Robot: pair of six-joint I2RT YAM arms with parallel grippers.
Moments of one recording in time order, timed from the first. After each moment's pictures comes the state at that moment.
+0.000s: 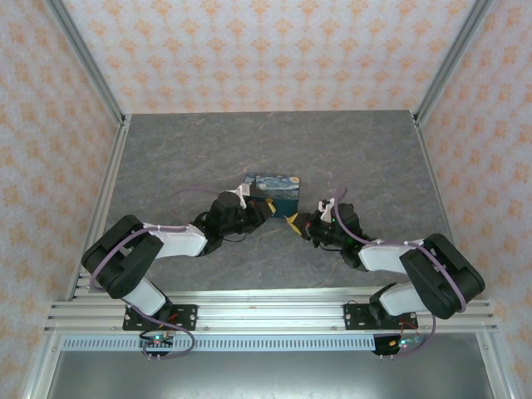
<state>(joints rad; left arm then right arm) -0.63 1.57 0.57 0.59 0.26 -1.24 0.54 1.37 0.30 0.67 -0.45 1.39</state>
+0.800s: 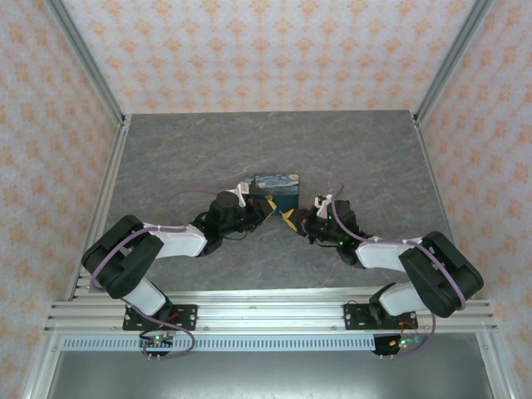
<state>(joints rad) -0.63 1.57 0.56 0.64 0.26 -1.30 0.57 1.39 0.35 0.68 -0.43 1.42</state>
